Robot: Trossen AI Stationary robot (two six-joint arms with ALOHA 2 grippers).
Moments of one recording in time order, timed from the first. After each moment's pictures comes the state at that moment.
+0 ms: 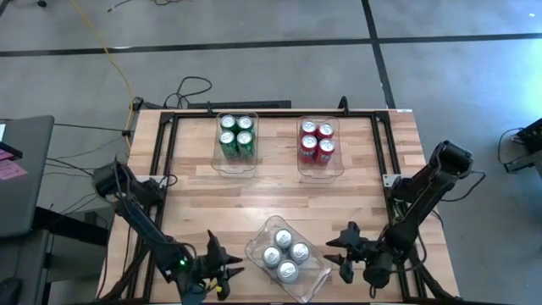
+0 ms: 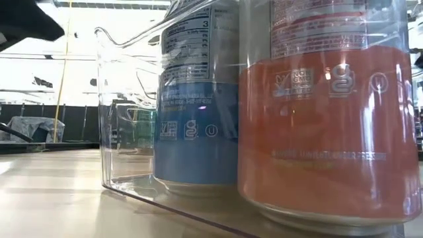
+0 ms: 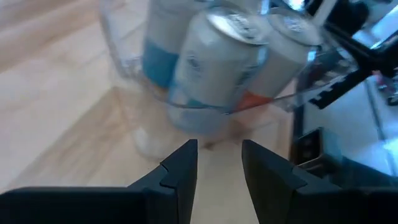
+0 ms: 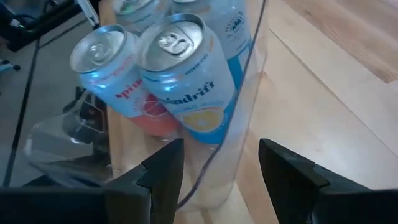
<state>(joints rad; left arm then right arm) -0.91 1.75 1.03 -0.09 -0.87 -1.14 0.96 1.49 0.83 -0.26 0.75 1.22</state>
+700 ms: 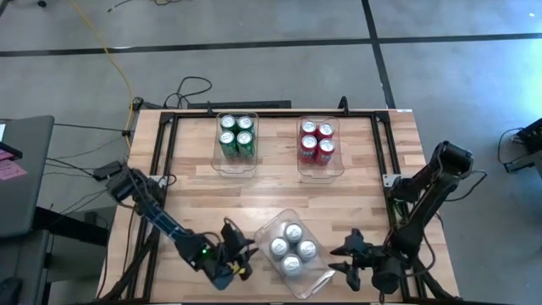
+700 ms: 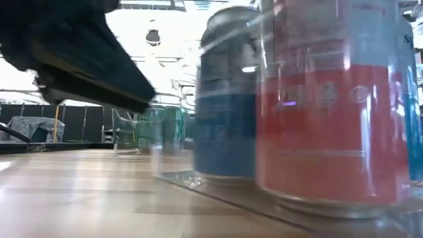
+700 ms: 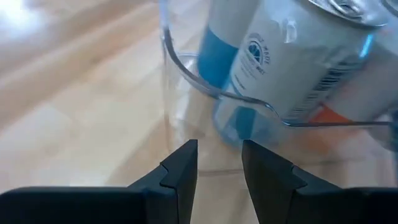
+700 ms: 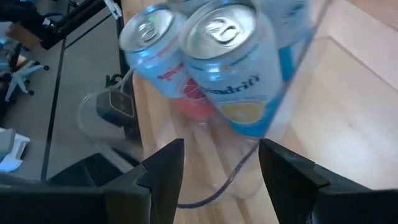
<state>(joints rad) -0.74 1.87 1.03 -0.02 -0.86 -1.05 1.02 1.49 0.83 -0.22 0.73 1.29</state>
